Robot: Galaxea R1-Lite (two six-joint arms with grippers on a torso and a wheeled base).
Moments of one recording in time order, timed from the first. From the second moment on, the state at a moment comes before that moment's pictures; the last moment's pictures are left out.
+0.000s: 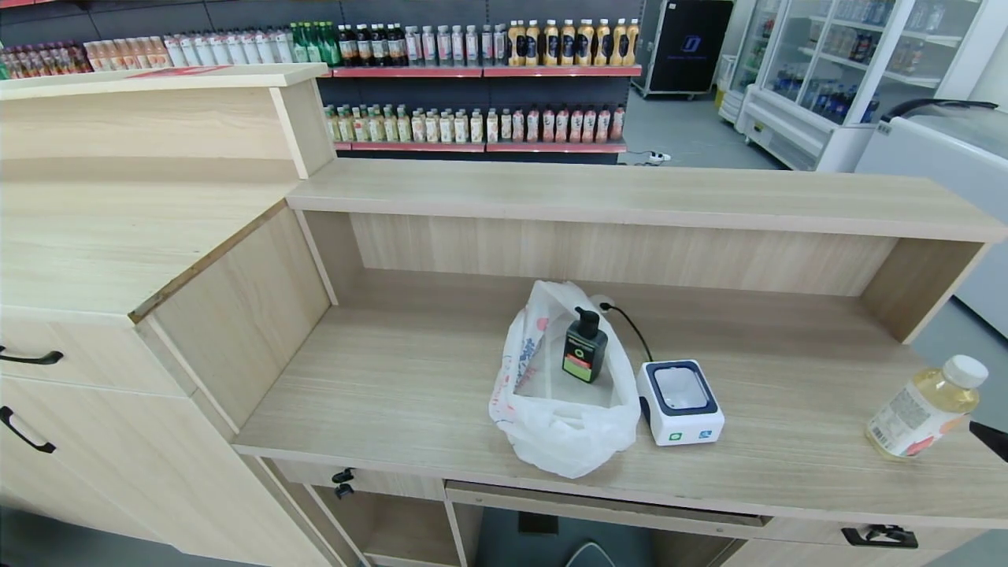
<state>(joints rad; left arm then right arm) 0.00 0.00 0.00 0.00 0.01 0.01 -0.88 1.97 -0.52 -1.01 0.58 -0.50</state>
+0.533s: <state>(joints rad) 0.00 0.00 0.00 0.00 0.01 0.01 -0.81 2.06 -0.57 -1.02 0.60 -0.50</state>
